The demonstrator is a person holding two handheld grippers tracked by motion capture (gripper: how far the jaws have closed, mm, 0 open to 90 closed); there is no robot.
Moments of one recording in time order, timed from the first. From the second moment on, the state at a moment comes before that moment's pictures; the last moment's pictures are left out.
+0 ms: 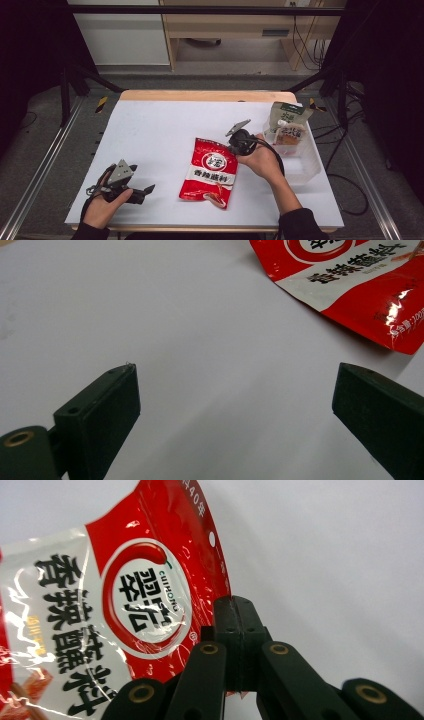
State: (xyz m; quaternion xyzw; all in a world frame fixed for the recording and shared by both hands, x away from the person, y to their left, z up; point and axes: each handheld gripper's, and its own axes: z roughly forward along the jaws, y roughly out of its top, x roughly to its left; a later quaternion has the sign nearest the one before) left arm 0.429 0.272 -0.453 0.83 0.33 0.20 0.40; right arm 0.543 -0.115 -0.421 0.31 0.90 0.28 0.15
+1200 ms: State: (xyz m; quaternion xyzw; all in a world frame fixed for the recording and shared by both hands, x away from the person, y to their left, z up) left arm 0.518 0.158 -0.442 0.89 0.21 0.19 0.36; right arm 0.493 -0.103 -0.401 0.25 0.90 0.34 0.14
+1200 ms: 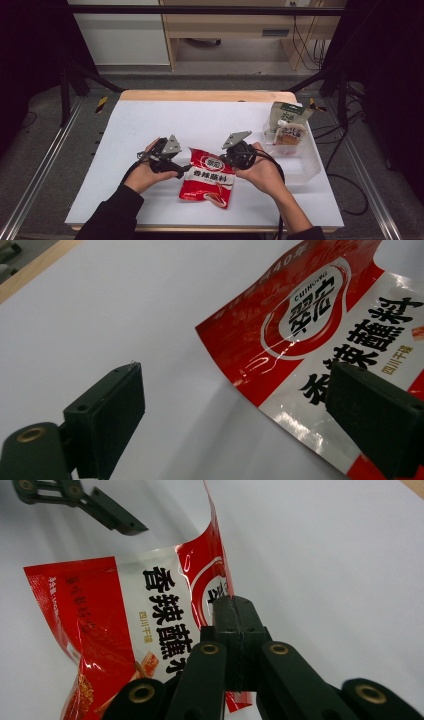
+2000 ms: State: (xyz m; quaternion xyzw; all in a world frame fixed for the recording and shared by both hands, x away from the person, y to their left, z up) left arm 0.534 0.141 -0.449 0.89 0.17 0.17 0.38; right arm 0.486 -0.103 -0.399 0.25 0.90 0.33 0.14
